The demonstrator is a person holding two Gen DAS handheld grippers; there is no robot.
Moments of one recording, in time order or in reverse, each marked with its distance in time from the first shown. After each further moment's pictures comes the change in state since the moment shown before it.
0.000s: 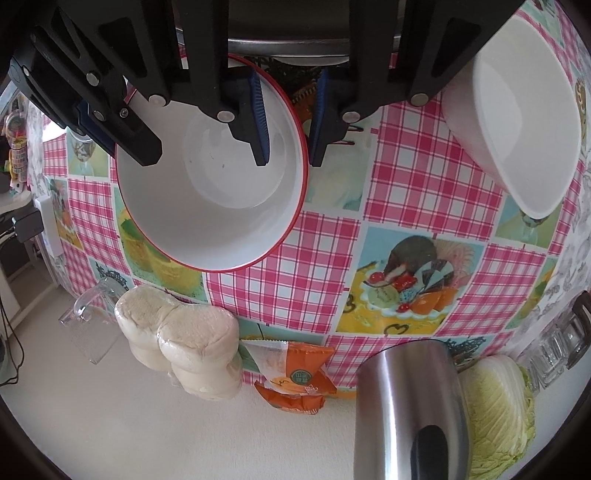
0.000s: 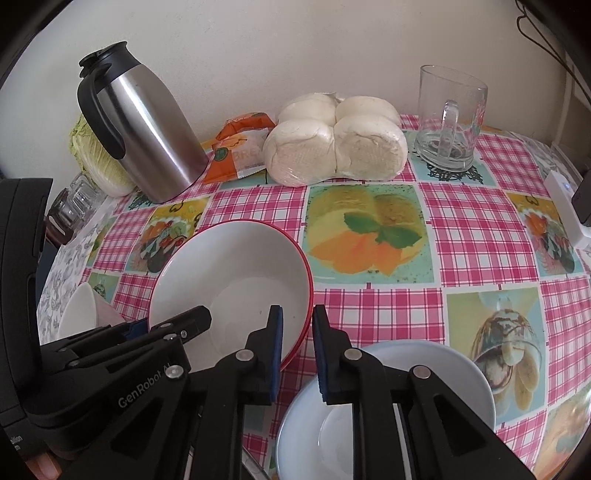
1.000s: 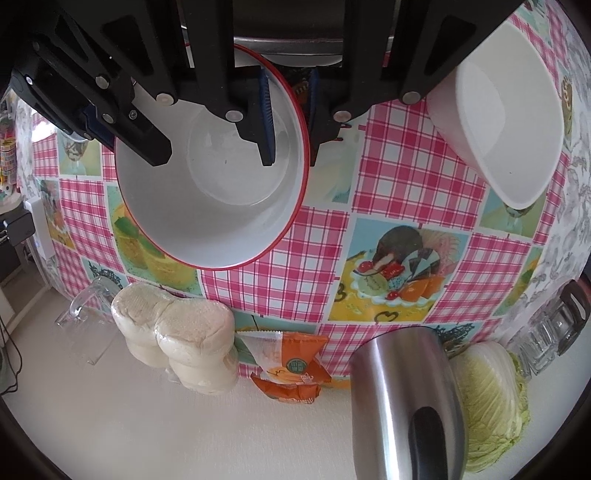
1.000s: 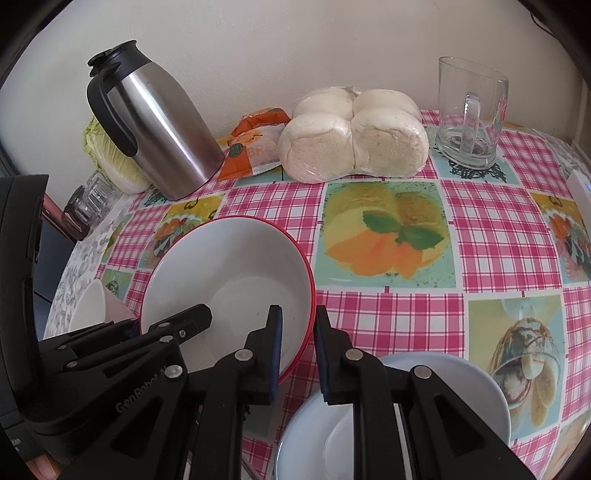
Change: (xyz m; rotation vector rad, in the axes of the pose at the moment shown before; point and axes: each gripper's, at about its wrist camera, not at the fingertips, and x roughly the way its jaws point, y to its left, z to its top) left arm -0.009 -0.002 0.000 0.024 -0.027 0.058; right arm 0.007 0.000 0.000 -0.011 -0.009 0.075
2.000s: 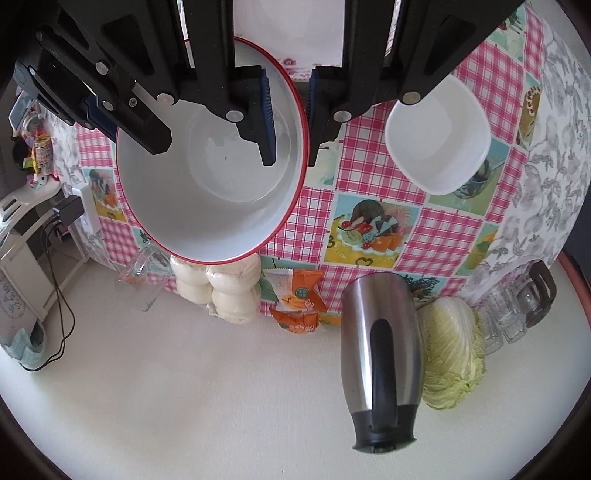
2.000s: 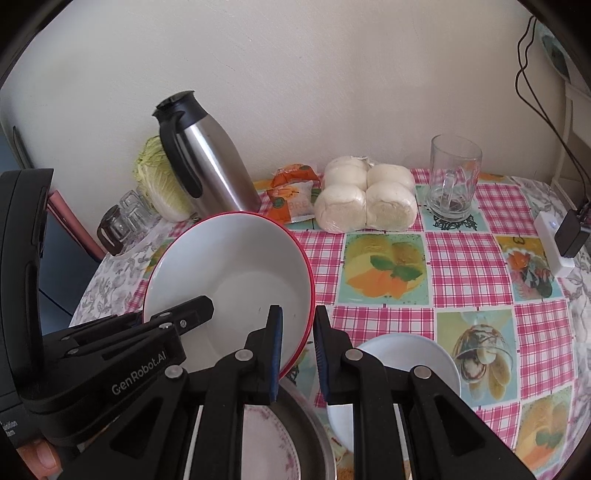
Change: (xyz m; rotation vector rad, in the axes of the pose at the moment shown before) left arm -0.119 -0.004 -0.012 0.001 -0.154 -0.041; right arm -0.108 0.045 -0.009 -0.058 -0.142 -0.002
